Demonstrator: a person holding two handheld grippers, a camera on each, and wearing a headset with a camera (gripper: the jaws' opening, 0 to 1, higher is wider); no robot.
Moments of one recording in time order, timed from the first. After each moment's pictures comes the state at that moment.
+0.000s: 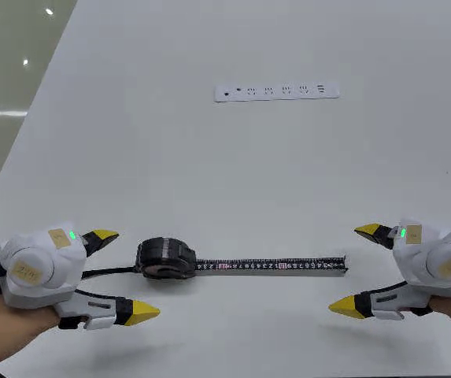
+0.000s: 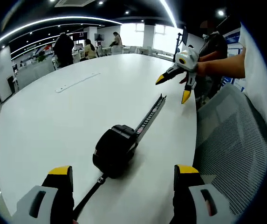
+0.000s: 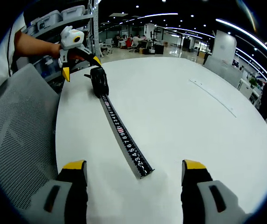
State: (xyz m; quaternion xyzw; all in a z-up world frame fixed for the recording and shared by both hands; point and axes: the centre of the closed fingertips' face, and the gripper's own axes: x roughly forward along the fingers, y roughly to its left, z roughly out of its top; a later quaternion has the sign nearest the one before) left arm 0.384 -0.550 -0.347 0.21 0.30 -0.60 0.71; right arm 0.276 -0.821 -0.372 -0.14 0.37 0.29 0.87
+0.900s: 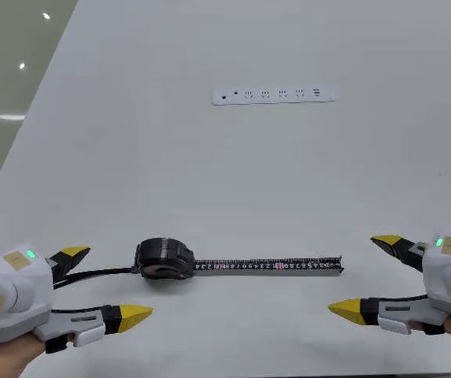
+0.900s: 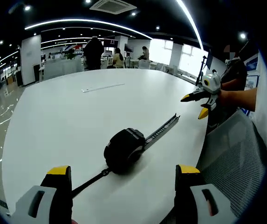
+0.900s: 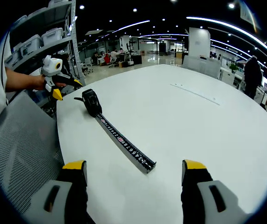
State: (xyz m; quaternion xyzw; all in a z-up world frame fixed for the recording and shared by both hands) left arm 0.387 -0.523 -0.325 0.12 0.30 -0.51 0.80; right arm 0.253 -0.825 -0.339 -0.05 0.33 0.21 0.92
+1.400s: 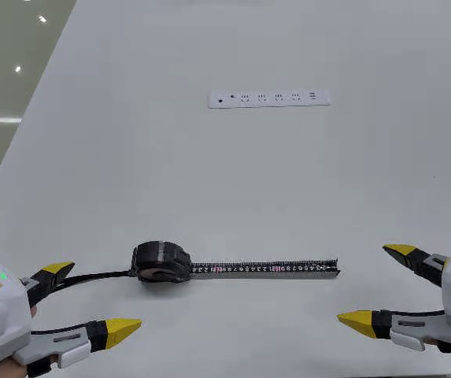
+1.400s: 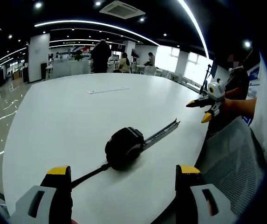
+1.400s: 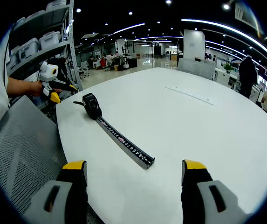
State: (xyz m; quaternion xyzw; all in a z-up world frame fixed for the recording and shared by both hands) left arm 0.378 -0.510 -0.319 0.08 0.30 -0.49 0.81; right arm 0.239 -0.830 -0.327 -0.04 0.31 0.19 0.93
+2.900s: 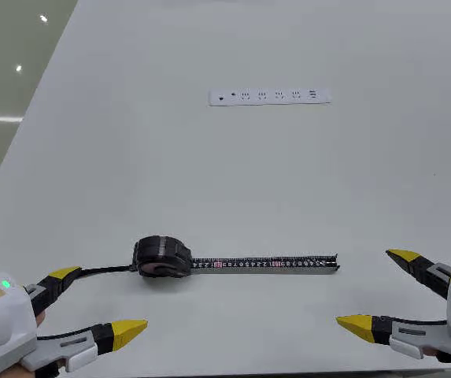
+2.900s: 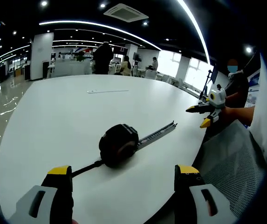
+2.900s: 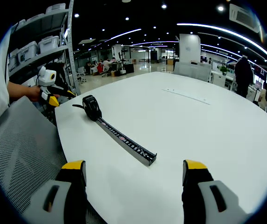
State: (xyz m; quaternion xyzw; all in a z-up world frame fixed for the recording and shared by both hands) left arm 0.365 -0.512 -0.326 0.06 0.30 -0.49 0.82; right arm 0.229 -0.828 -0.333 -0.03 0.29 0.18 0.94
